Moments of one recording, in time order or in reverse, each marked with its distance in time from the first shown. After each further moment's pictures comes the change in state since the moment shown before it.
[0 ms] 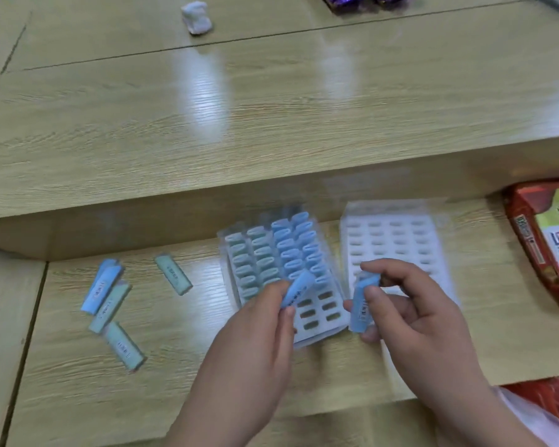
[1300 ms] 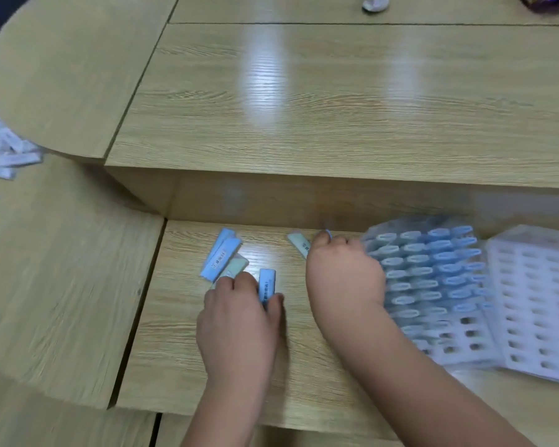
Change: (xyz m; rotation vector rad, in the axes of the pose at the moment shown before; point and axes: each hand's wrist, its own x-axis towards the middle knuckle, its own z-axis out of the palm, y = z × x) left_hand 0.006 -0.152 -0.057 0.417 0.417 -0.519; right_hand 0.053 -0.024 0.252 -1.518 -0.319 -0.151
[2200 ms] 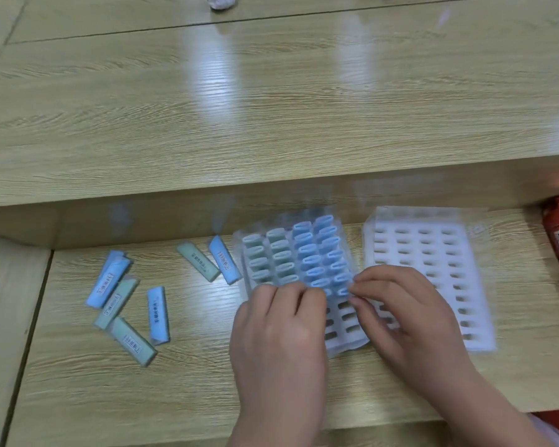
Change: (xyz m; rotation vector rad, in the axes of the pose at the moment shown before) left_hand -0.087 0.155 0.007 -0.107 0.174 0.604; right_hand -0.078 0.229 0.060 0.701 0.633 -0.301
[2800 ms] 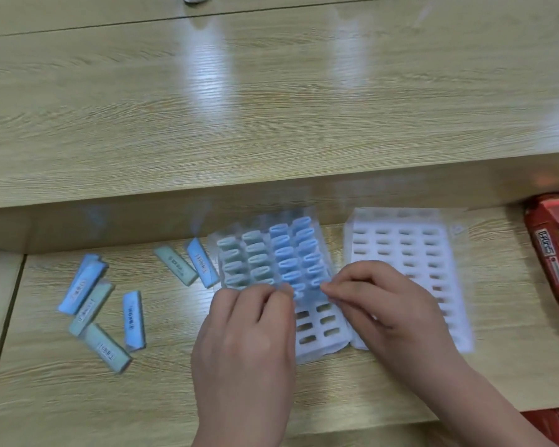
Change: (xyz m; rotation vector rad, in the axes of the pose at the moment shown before) left_hand 0.001 -0.001 -0.001 0.009 0.057 -0.008; right_hand 0.010 0.010 -0.012 0.116 -0.122 0.009
